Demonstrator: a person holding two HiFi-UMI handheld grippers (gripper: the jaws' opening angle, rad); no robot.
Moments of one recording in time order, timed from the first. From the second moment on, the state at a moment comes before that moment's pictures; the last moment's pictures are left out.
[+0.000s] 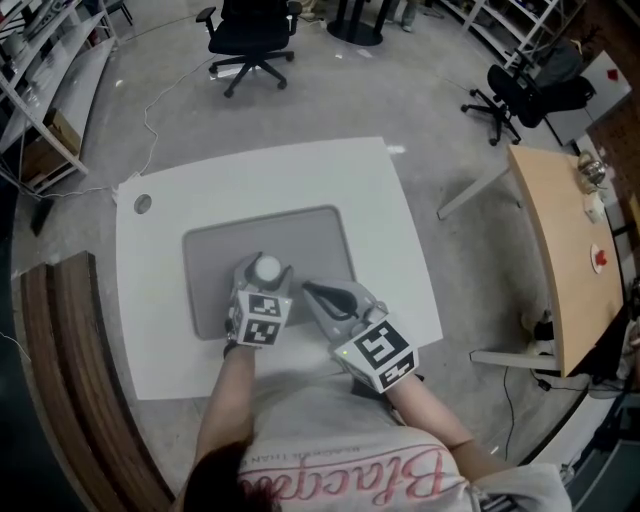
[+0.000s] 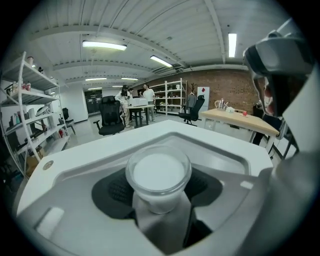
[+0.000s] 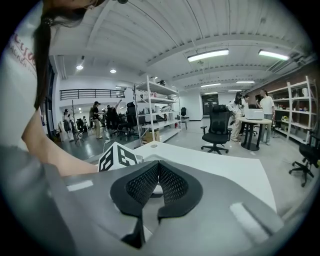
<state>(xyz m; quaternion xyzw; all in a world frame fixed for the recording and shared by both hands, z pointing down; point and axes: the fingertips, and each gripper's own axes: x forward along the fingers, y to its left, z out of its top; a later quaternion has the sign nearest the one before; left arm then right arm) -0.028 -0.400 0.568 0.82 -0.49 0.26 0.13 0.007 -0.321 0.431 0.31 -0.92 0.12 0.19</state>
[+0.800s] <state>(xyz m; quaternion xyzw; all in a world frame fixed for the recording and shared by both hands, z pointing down) -0.055 -0.336 0.475 0.84 -0.51 0.18 0.09 0.001 -0.278 0.412 0.35 -0.92 0.08 0.17</state>
